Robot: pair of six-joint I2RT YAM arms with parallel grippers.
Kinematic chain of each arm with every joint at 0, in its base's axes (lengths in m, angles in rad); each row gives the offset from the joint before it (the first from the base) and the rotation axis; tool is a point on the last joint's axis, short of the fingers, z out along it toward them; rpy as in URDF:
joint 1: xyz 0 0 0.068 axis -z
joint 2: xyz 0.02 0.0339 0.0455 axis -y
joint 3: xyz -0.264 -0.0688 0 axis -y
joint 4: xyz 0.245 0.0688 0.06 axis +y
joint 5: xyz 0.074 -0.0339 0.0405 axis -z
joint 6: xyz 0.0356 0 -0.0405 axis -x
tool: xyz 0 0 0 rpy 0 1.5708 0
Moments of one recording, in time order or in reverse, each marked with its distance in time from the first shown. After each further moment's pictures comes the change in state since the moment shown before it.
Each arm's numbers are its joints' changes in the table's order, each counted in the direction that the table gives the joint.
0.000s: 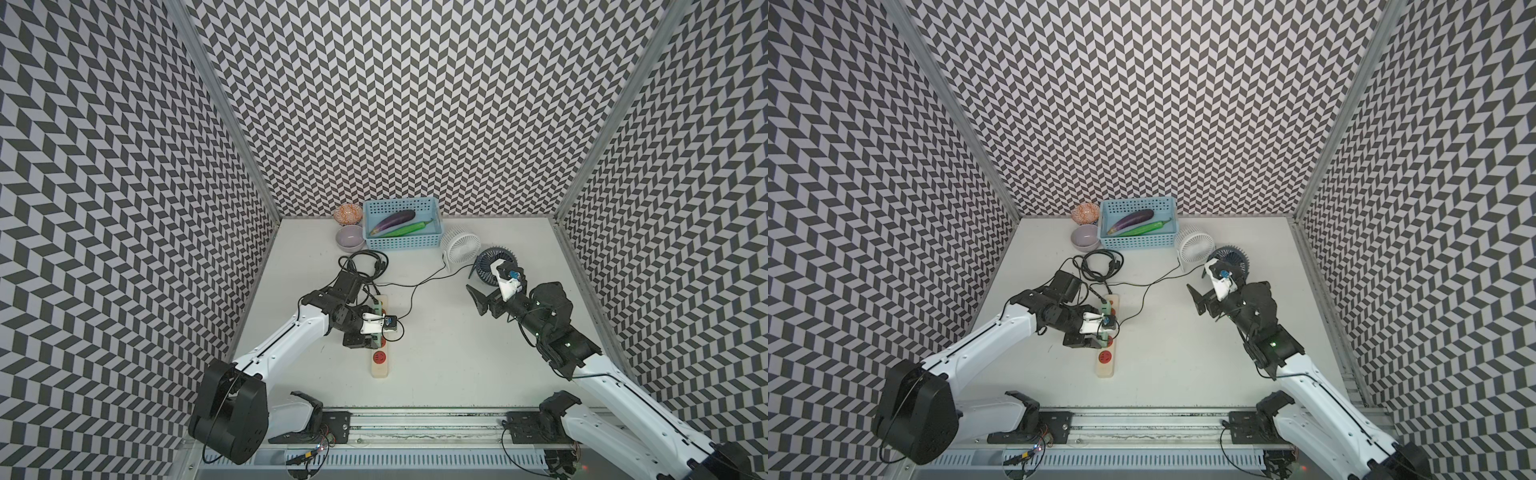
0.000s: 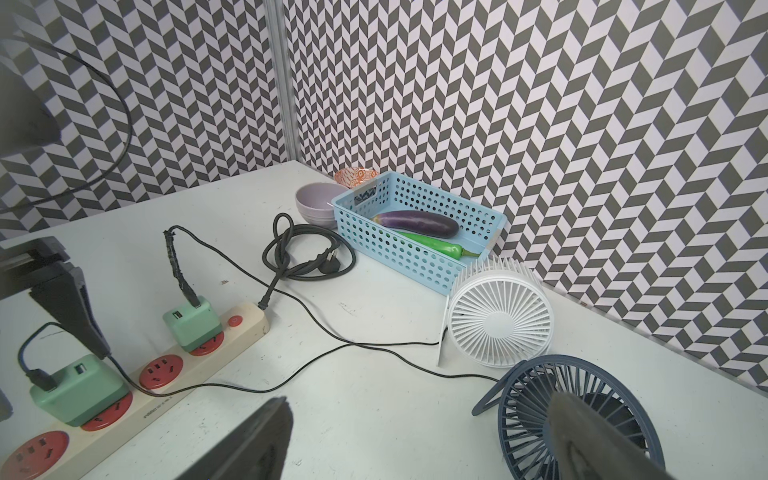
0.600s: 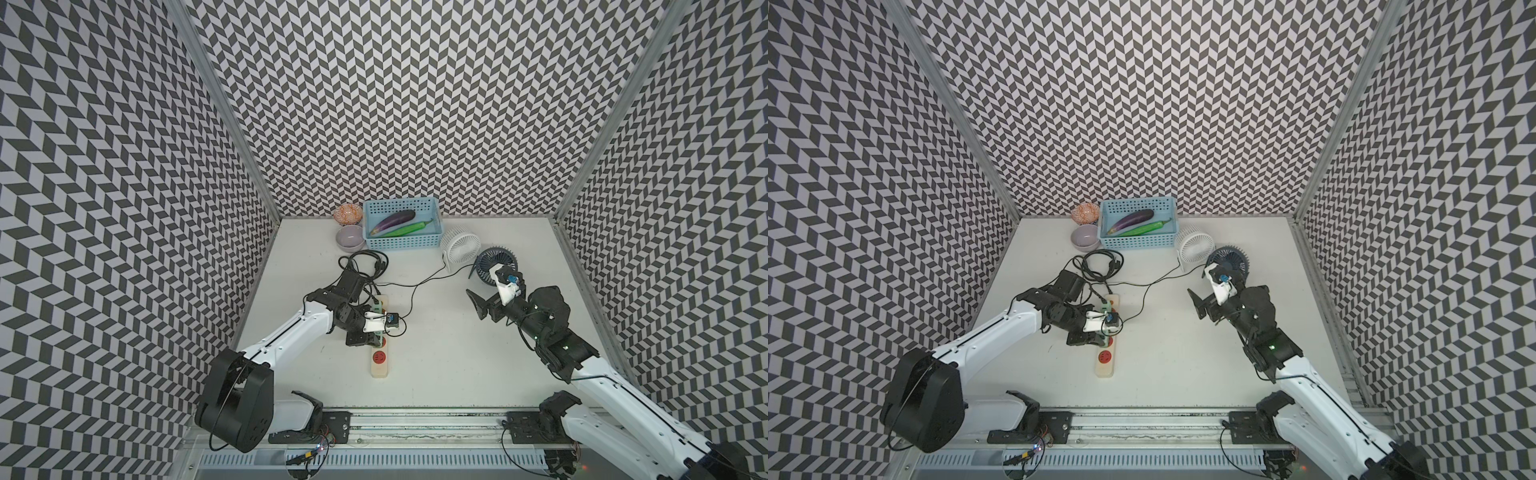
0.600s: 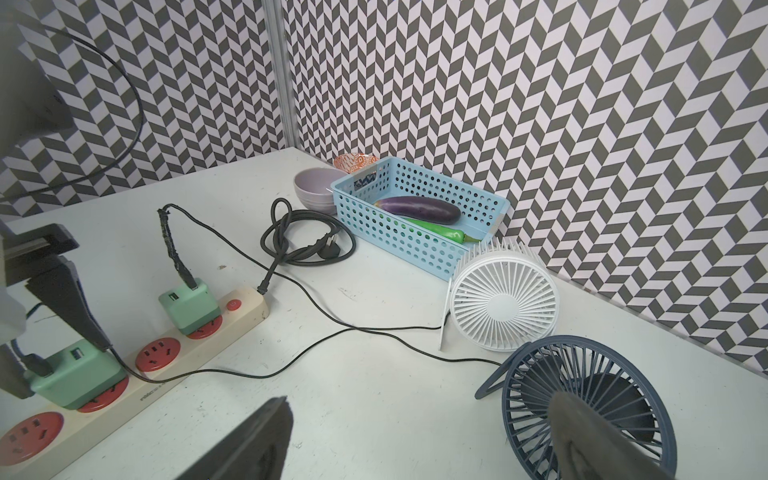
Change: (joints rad) left arm 0.006 -0.052 -0.004 -0.042 0.000 0.046; right arm 0.002 0.014 -0.055 -0.023 0.002 0.000
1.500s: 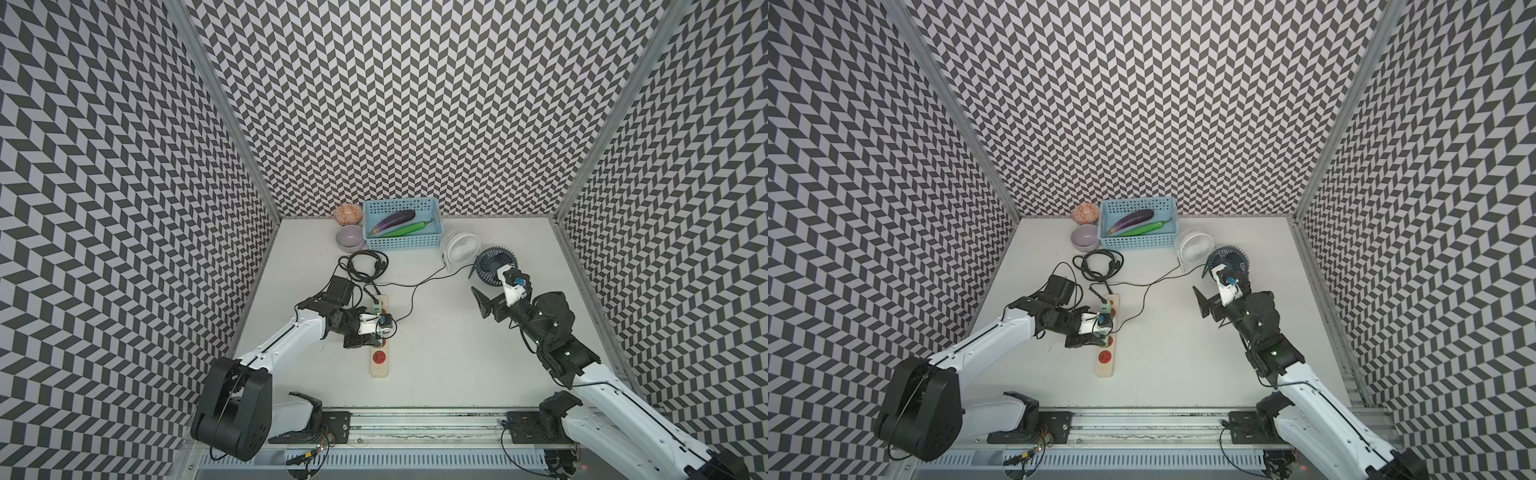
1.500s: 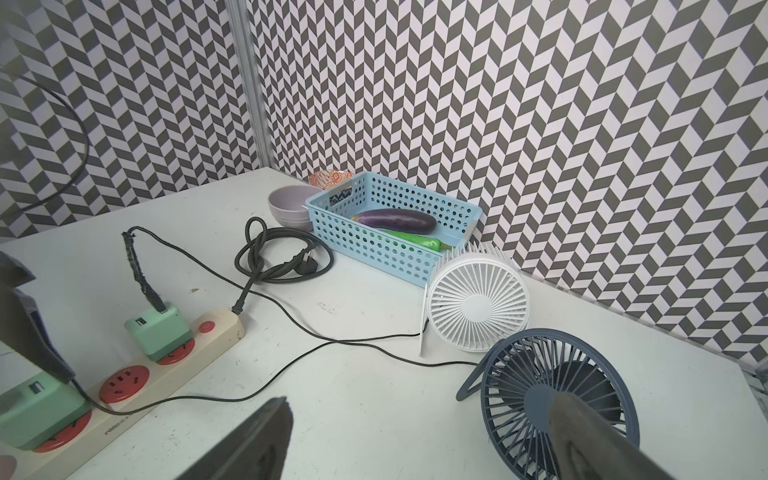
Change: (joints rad) left arm -0.085 0.051 -0.141 -0.131 0.121 -0.061; right arm 0.013 0.041 -0.053 -0.068 0.059 -0.035
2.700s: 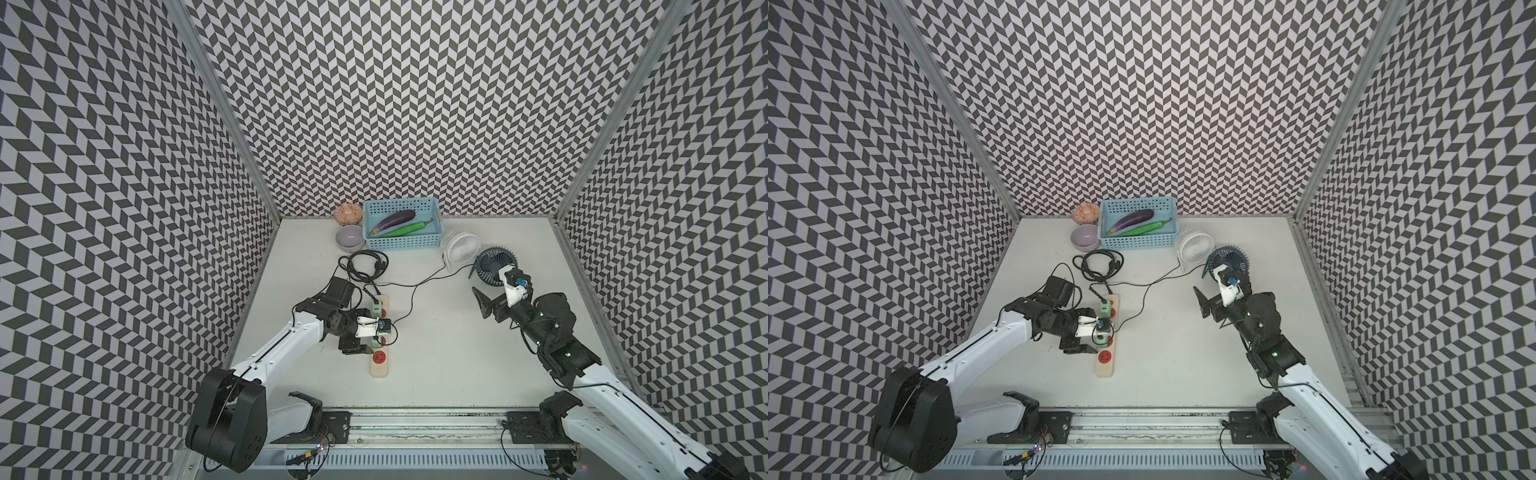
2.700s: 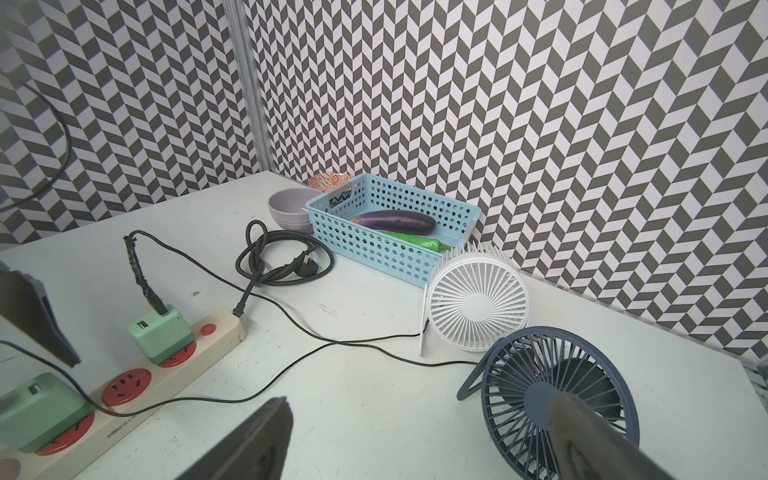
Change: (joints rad) left arm 0.019 0.059 0.087 0.114 -0.087 -0.016; right arm 0.005 0.011 -0.006 -0.001 -0.006 -0.010
